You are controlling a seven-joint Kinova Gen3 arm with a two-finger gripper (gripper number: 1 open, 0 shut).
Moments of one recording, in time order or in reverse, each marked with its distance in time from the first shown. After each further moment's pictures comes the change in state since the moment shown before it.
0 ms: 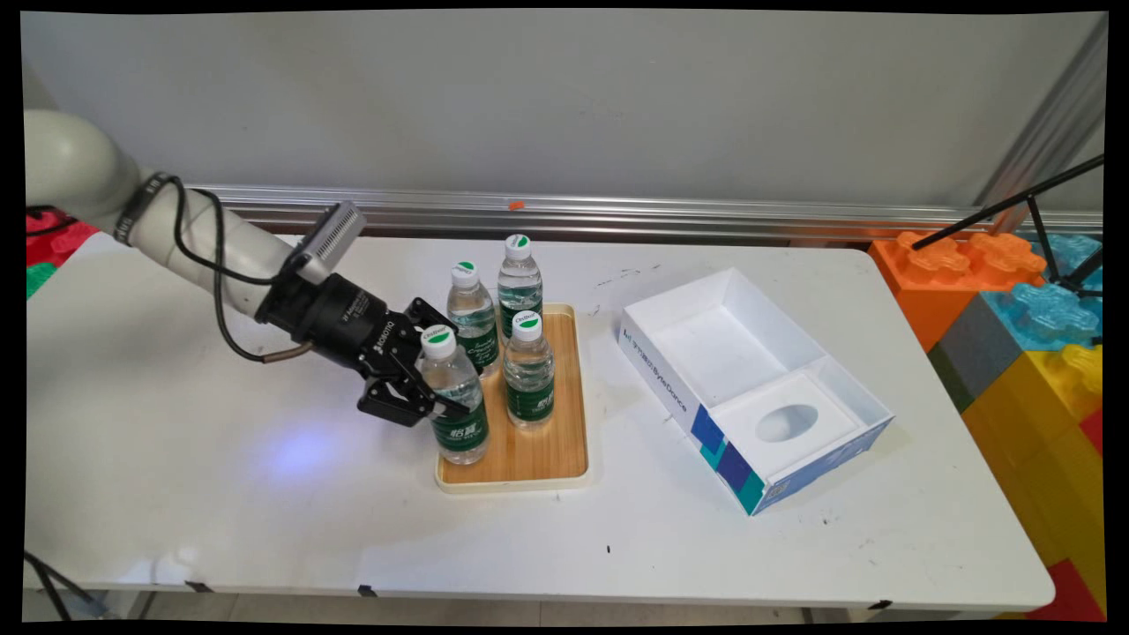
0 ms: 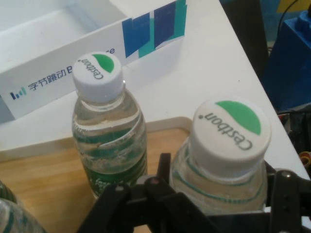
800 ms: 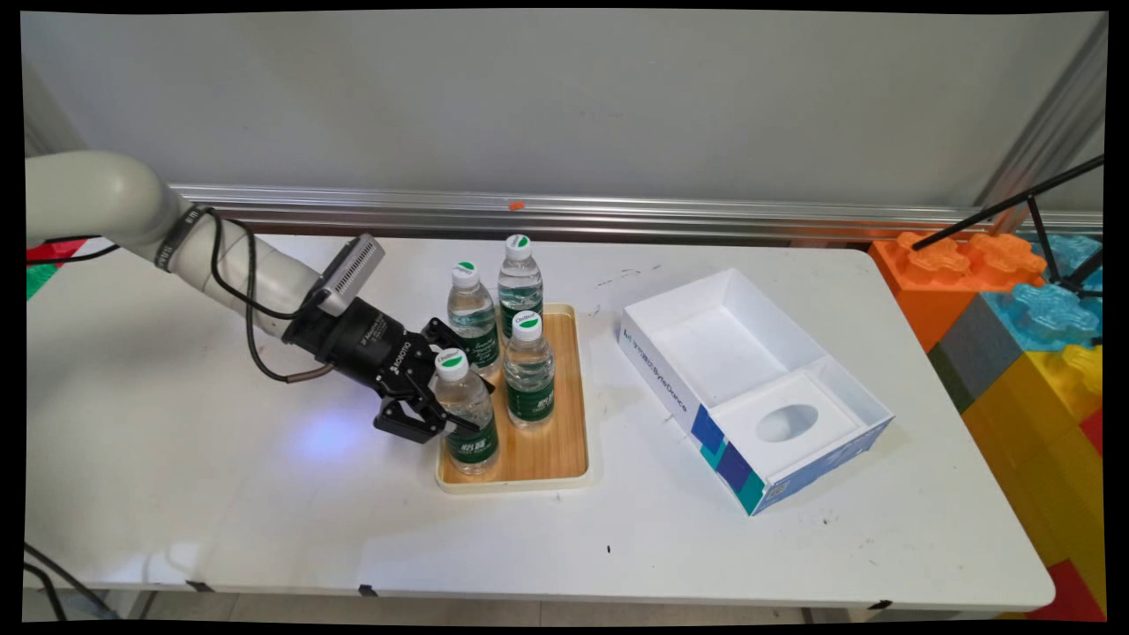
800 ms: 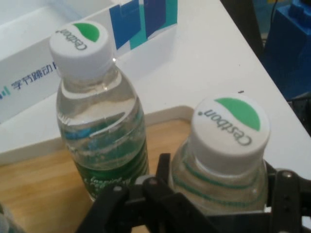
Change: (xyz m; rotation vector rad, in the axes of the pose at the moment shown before) arm -0.030 -0.012 0.028 -0.027 0.003 0.067
